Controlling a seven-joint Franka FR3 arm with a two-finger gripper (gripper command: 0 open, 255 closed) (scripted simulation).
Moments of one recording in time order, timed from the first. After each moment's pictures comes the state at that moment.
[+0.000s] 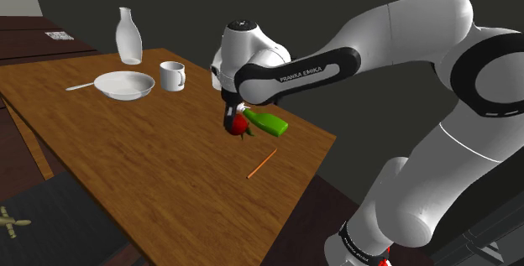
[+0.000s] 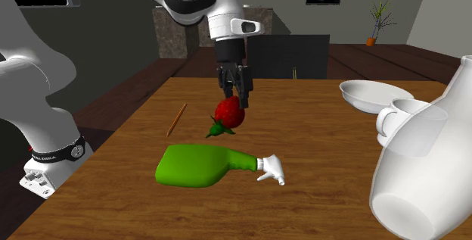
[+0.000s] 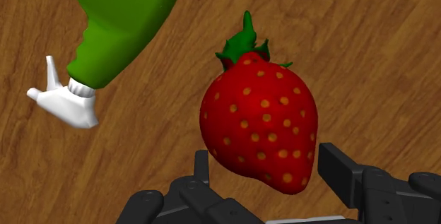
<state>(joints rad) 0.17 -0.09 0.10 -2.22 -0.28 2.21 -0.29</state>
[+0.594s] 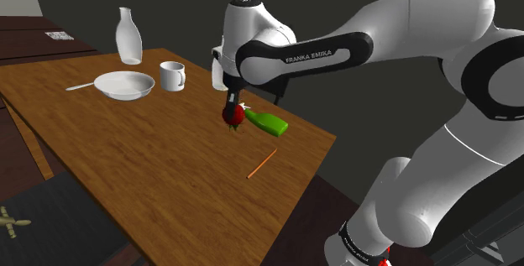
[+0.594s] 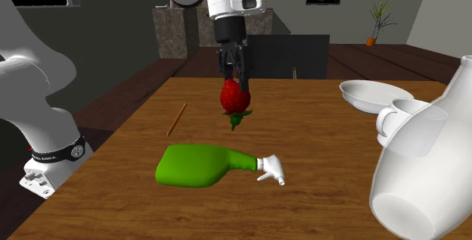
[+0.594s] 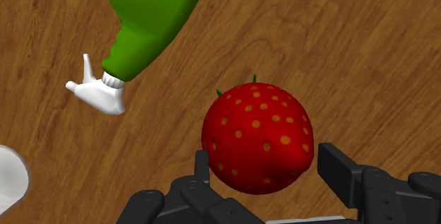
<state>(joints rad) 0.17 -0.13 0.10 -2.14 -0.26 2.10 -0.33</state>
